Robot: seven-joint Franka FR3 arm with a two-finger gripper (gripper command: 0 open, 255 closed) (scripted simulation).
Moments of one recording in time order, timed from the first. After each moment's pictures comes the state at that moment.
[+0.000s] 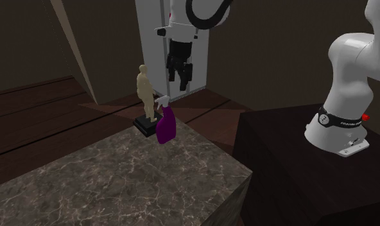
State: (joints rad) arm -0.04 0.18 -0.34 -2.09 0.19 2.37 -0.84
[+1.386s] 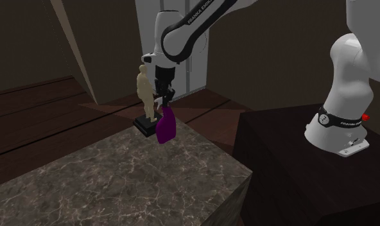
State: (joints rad) arm -0.14 0.52 -0.28 -1.86 0.33 2.45 -1.01
